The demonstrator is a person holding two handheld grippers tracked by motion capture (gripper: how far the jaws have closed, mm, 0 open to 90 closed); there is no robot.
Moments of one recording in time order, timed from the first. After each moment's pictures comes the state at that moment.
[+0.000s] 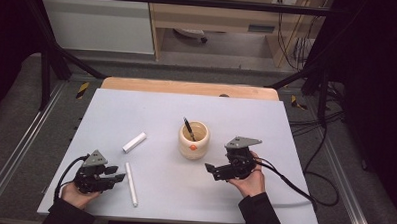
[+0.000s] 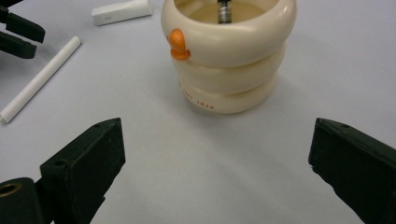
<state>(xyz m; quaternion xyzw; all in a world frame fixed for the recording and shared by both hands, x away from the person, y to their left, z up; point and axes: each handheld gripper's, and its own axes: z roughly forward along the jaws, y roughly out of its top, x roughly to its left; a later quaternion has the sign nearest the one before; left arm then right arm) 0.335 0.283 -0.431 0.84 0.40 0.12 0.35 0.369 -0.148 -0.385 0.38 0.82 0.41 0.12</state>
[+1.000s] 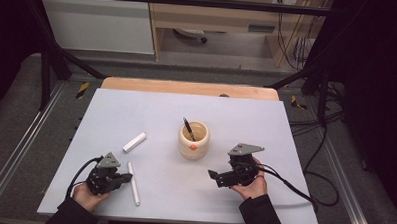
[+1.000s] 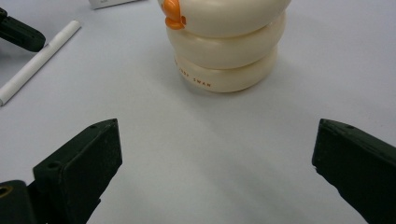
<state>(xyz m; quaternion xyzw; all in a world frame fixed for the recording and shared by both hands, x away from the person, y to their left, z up) 0.337 0.254 -0.438 0.85 0.38 0.09 0.34 0.361 -0.158 -0.401 0.38 0.82 0.41 0.12</state>
